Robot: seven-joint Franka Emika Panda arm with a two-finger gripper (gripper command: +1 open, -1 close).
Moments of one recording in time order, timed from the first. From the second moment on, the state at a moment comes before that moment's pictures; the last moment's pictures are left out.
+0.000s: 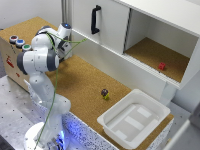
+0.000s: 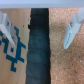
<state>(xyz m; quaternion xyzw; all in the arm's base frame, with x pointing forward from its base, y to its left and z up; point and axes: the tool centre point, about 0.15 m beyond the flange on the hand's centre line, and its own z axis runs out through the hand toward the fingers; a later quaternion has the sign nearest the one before) 0.332 0.354 0.308 -0.98 -0.02 0.04 0.19</state>
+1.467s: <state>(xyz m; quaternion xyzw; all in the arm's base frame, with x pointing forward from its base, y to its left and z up) 0.331 0.357 0.301 -0.98 -0.03 0.04 0.21</state>
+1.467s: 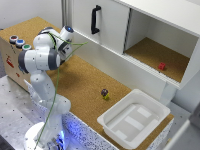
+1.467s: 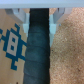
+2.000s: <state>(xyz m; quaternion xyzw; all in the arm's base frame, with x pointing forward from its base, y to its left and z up) 0.332 0.329 0.302 -0.98 0.00 0.04 0.21</state>
